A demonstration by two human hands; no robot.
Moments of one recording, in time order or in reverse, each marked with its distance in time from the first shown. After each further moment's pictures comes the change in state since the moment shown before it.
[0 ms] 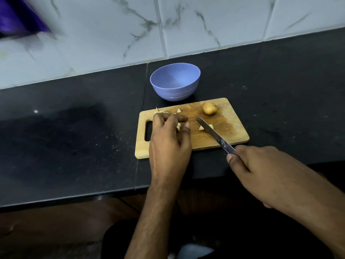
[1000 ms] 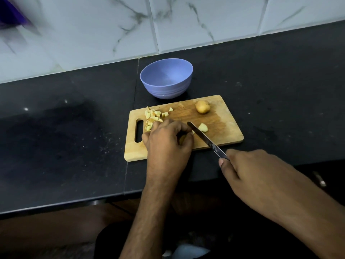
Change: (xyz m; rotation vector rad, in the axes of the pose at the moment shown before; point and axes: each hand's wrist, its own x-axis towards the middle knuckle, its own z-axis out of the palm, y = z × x) left_hand 0.005 0.004 0.007 0.211 -0.201 -0.008; right_hand 0.003 0.001 0.010 -0.010 0.082 -0.015
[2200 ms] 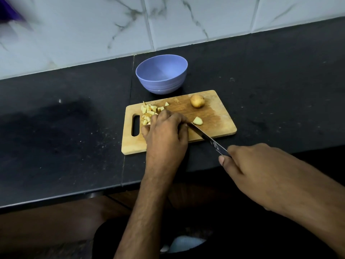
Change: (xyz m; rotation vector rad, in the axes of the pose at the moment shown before) left_hand 0.000 0.002 0.004 0.129 -0.058 0.032; right_hand -0.015 -0.002 -0.013 -0.078 -0.105 0.001
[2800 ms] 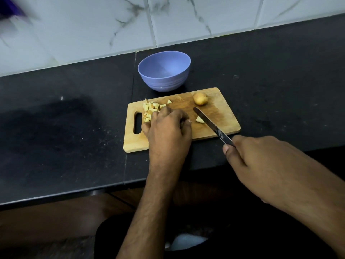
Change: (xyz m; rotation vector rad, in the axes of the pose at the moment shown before) left_hand 0.002 0.003 0.002 0.027 0.082 -0.051; right_hand 0.004 0.000 0.001 0.025 0.140 0.057
